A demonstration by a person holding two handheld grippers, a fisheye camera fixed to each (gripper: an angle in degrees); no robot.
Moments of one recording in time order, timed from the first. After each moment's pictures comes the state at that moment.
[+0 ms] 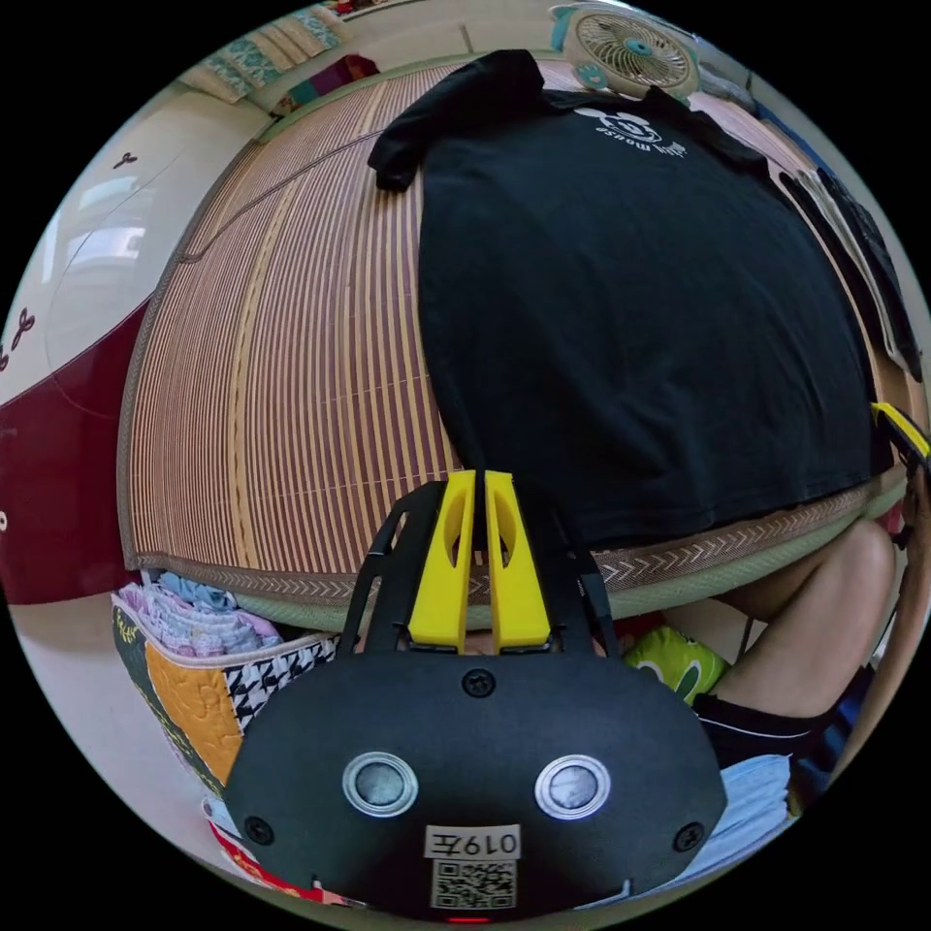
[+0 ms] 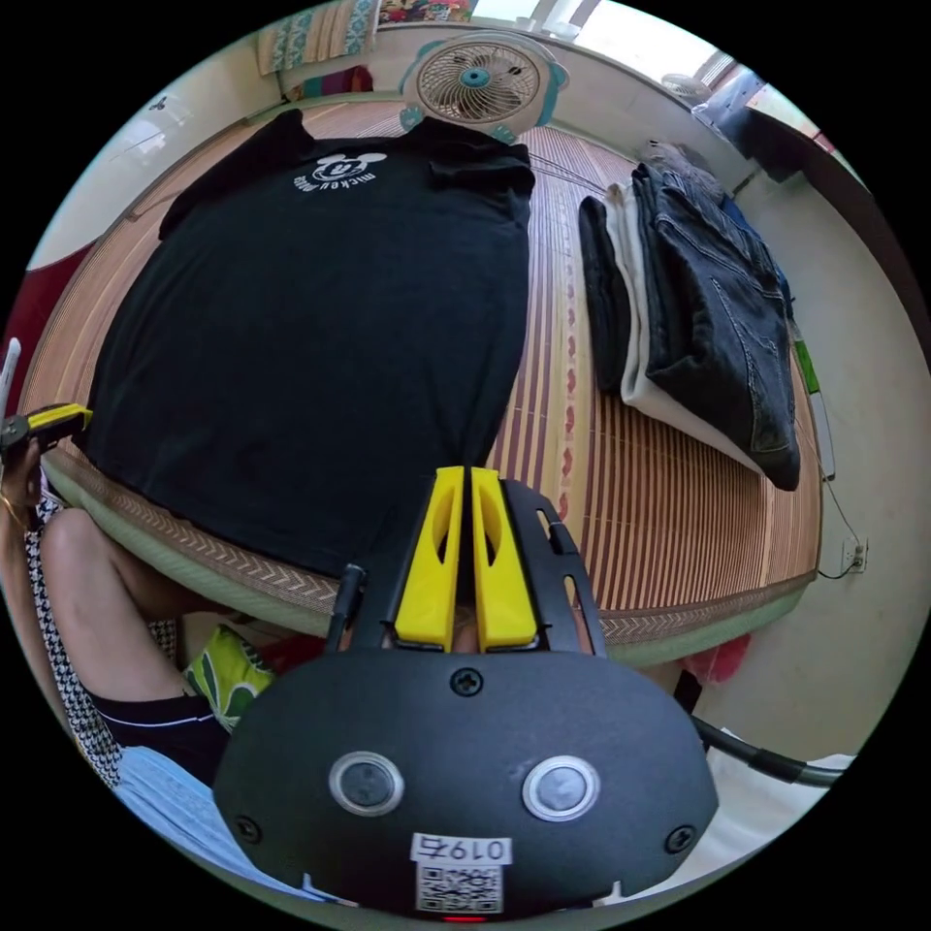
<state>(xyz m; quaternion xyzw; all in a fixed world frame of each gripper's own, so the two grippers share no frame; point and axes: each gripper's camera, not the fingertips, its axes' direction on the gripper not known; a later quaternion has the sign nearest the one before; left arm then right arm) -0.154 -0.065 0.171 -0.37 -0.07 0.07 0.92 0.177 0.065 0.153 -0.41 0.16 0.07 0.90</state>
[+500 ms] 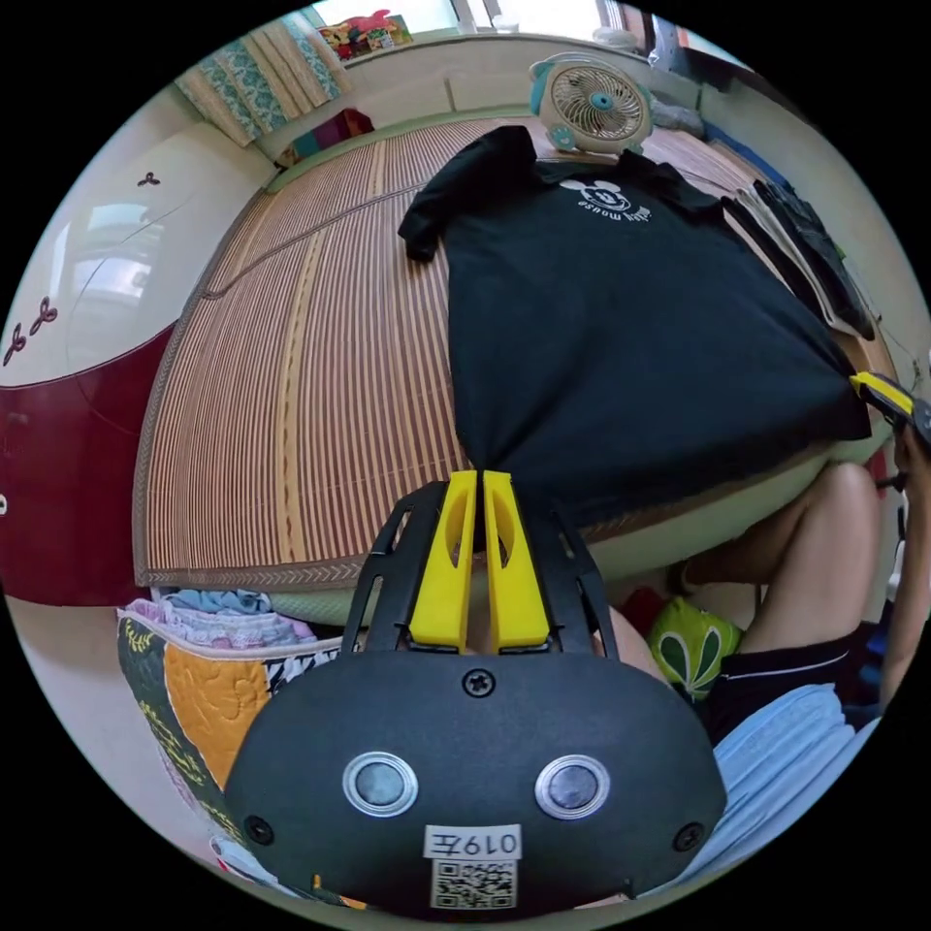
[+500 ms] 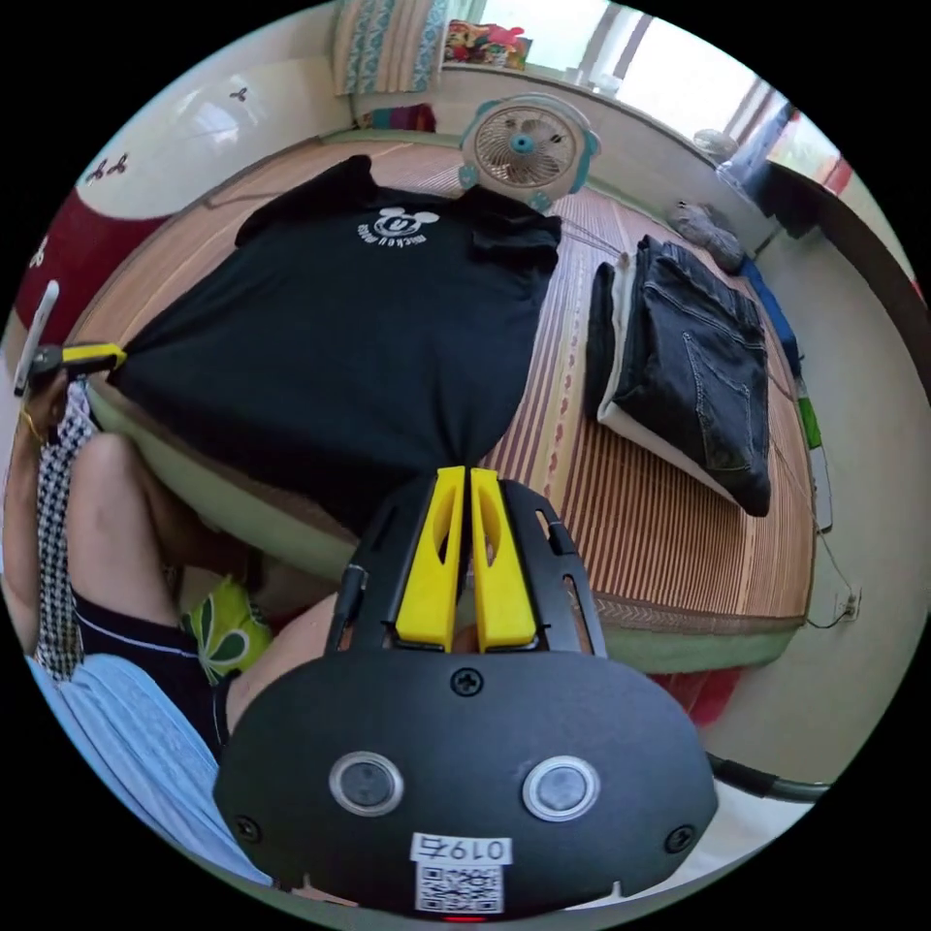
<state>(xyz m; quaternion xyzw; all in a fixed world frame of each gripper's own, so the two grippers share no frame) -0.219 -0.082 0.116 -0.30 -0.04 0.11 0.95 0.152 0.057 0.106 -0.38 0.11 -0.01 0.92</state>
